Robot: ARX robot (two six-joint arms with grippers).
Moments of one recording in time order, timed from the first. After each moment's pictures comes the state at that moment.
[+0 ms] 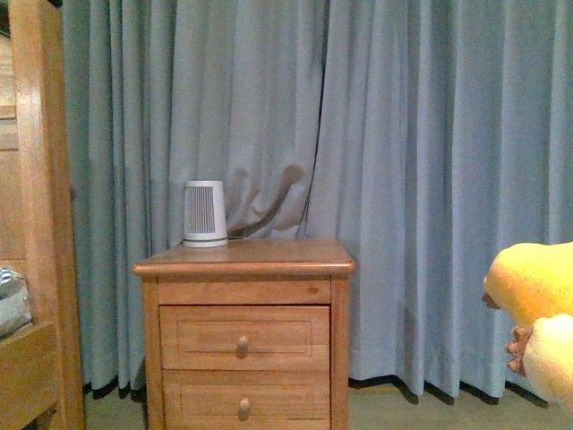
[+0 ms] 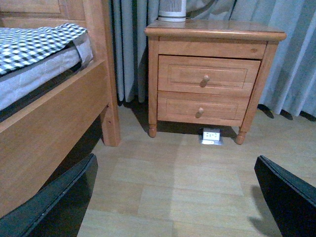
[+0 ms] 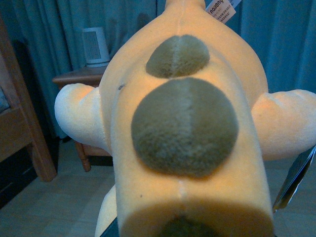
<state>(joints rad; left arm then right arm) 0.00 0.00 0.01 -0.01 0.00 -0.01 0.45 0.17 0.02 0.30 0.40 0.05</state>
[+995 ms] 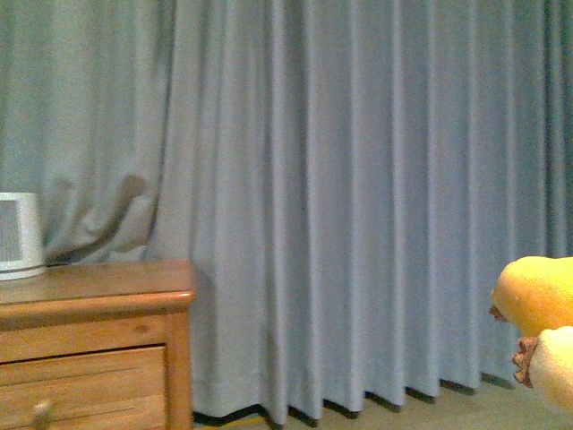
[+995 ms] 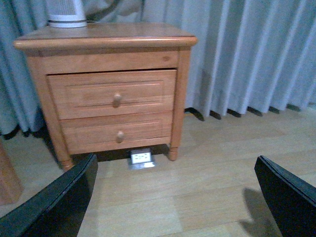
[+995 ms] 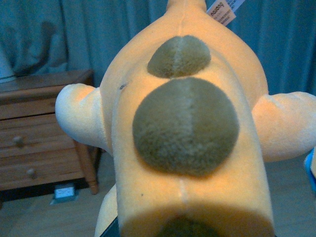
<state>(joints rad) 0.00 0.00 0.01 -0.01 0.00 -0.01 0.45 0.17 0.02 0.30 0.41 0.05</state>
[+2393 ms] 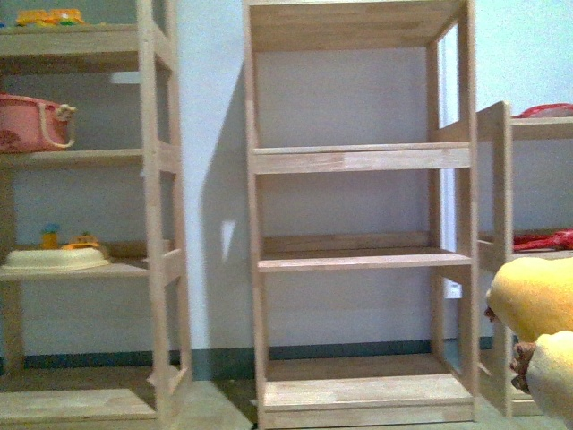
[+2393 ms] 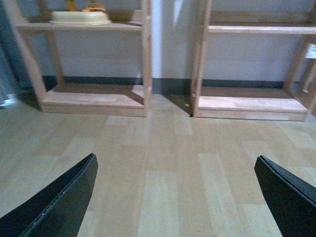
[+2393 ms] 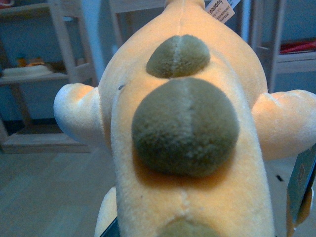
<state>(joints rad) 0.00 0.00 0.01 -0.01 0.00 -0.01 0.45 0.17 0.02 0.30 0.40 0.05</state>
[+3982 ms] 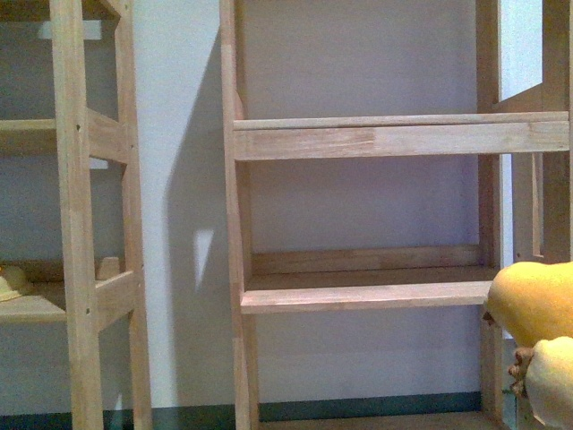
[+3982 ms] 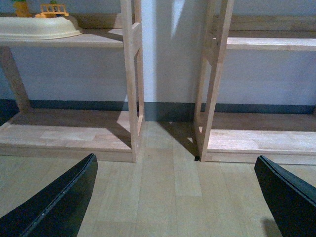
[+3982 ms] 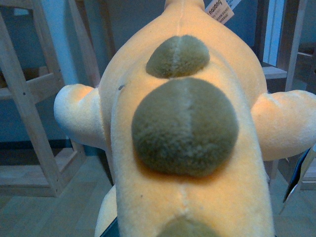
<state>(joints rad) 0.00 0.00 0.01 -0.01 0.00 -0.01 0.45 0.17 0.02 0.30 0.40 0.05</state>
